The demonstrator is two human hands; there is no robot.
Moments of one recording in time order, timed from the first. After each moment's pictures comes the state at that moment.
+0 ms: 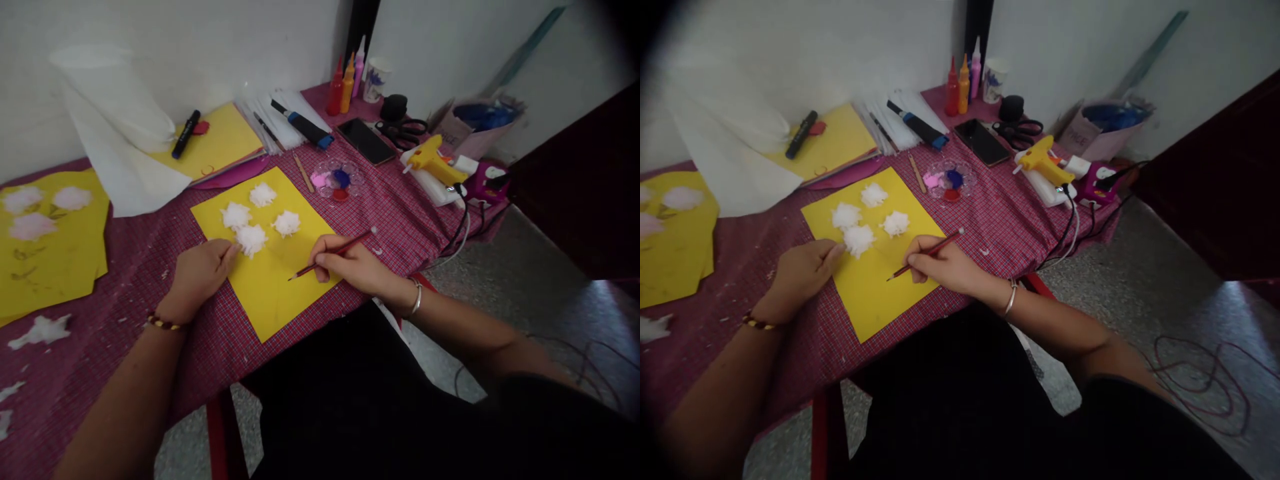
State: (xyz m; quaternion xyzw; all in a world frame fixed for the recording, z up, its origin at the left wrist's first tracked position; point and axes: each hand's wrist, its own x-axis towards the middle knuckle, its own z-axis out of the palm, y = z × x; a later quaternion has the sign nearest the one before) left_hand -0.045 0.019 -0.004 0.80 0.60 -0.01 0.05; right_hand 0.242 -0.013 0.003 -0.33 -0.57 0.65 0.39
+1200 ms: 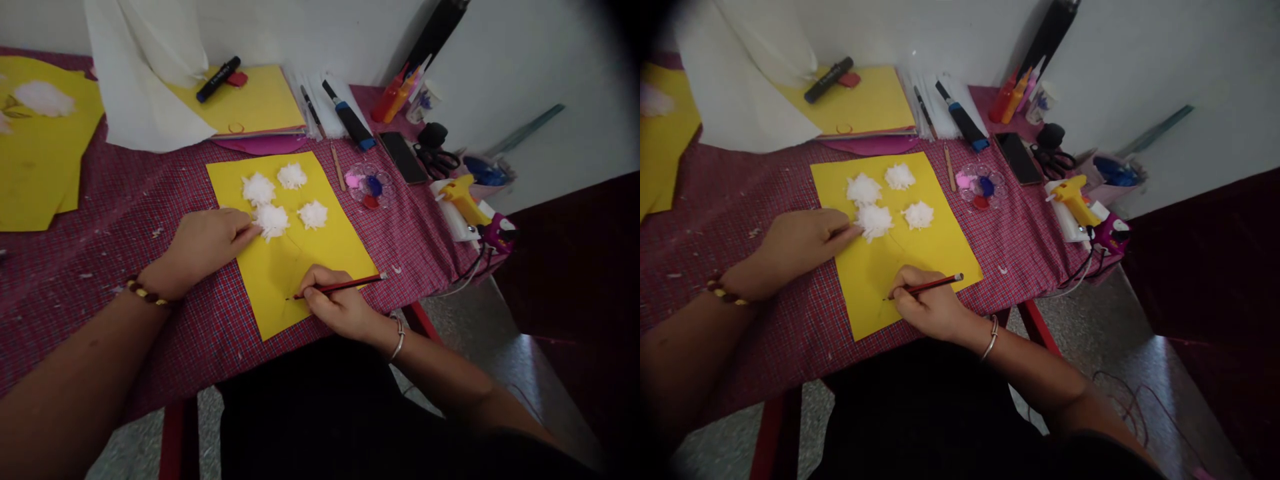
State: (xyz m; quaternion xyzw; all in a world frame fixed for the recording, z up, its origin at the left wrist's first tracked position) left_hand -0.044 0.020 -0.012 0.80 0.59 0.03 0.06; right_hand 0.199 -0.038 -0.013 -0.36 -0.74 0.48 0.29
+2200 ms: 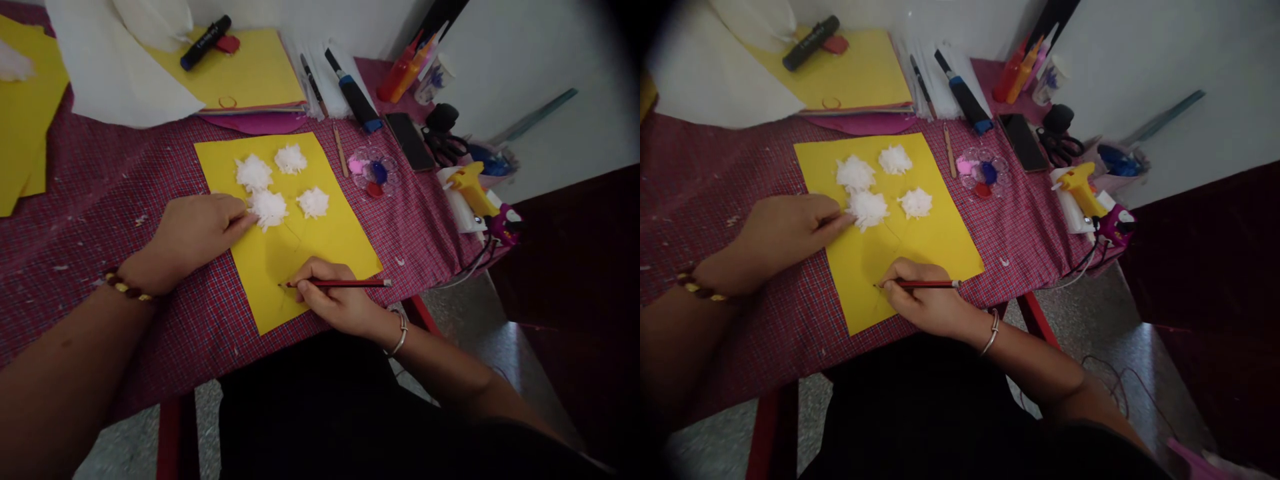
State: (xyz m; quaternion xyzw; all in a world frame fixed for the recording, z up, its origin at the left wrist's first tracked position) left_hand -0.045 0.021 -0.014 0.81 0.59 0.02 0.04; right_hand 0.199 -0.040 -0.008 -0.38 -0.75 0.47 0.25
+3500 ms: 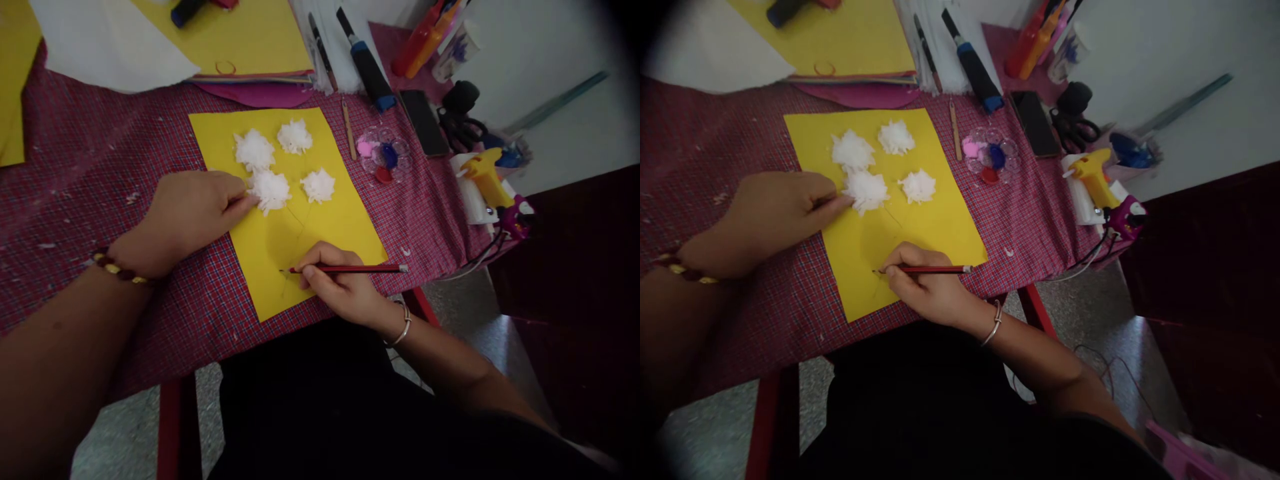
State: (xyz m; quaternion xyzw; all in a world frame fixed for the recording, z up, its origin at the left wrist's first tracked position) left_hand -0.044 0.021 -0.015 0.80 0.59 0.01 0.03; right_hand 0.201 -0.042 -0.010 -0.37 -0.73 0.50 0.29
